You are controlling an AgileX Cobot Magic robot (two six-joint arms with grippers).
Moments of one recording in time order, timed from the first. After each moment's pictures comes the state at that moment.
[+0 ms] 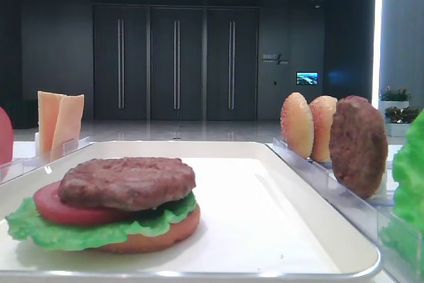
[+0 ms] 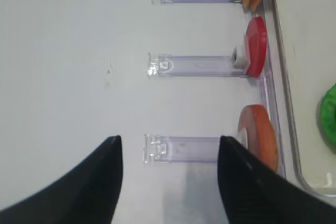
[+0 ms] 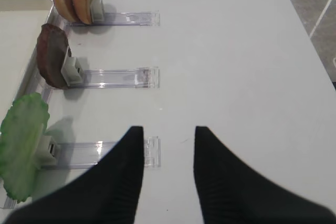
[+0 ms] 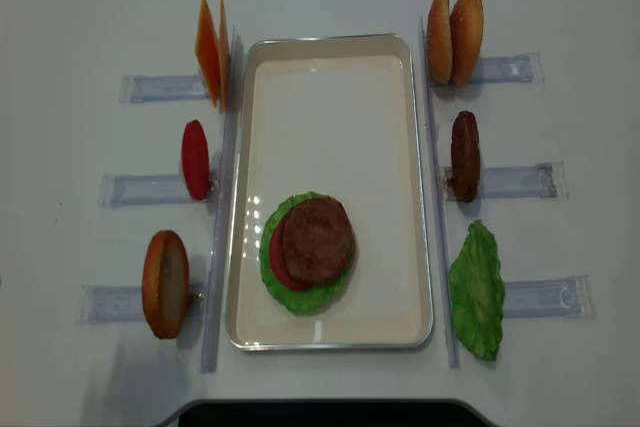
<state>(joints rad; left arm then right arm) 0.00 0.45 -0.72 0.09 1.11 -0.06 -0.04 -0.01 -0.51 0.09 1.13 -0.09</state>
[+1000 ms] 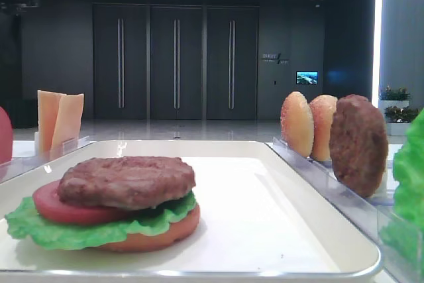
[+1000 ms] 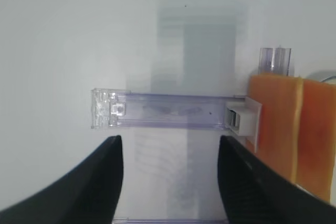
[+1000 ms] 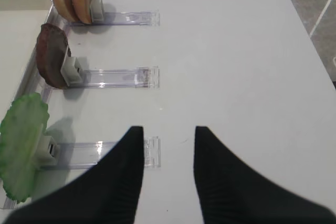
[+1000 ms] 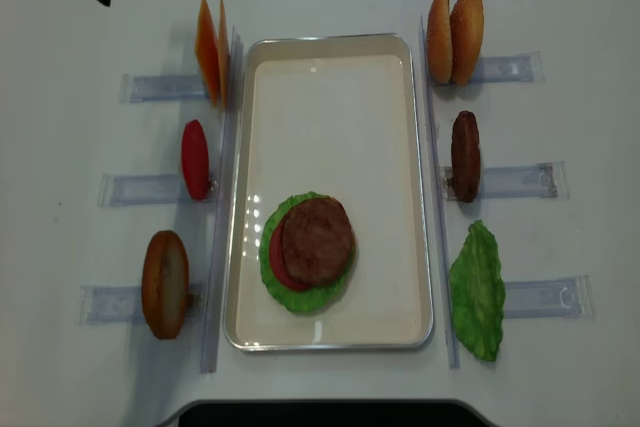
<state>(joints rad) 0.00 2.03 -1.90 0.00 1.22 -0.09 -0.04 -0.01 -0.51 0.09 1.13 -0.09</state>
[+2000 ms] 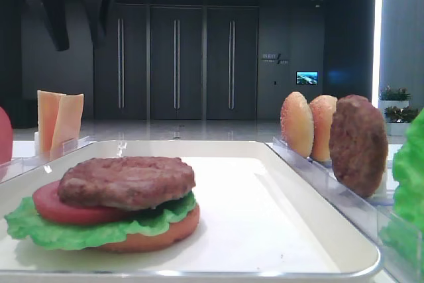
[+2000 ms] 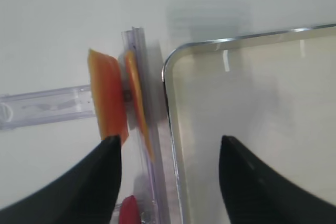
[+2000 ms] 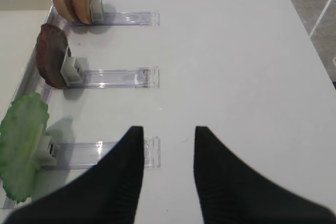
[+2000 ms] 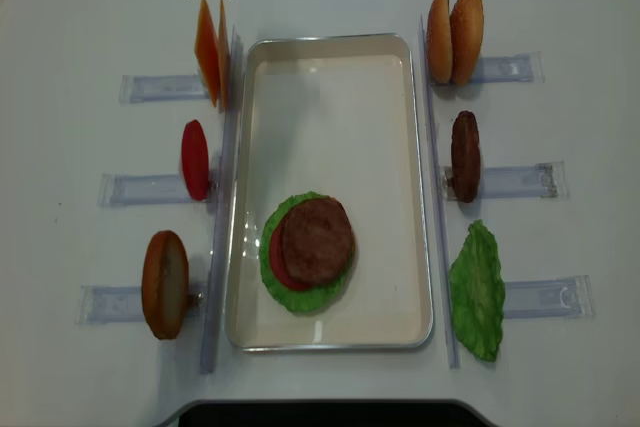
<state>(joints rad) -0.31 2.01 -1.91 0.08 1.23 -0.23 -0.04 -0.01 -0.51 0.09 1.13 -0.09</state>
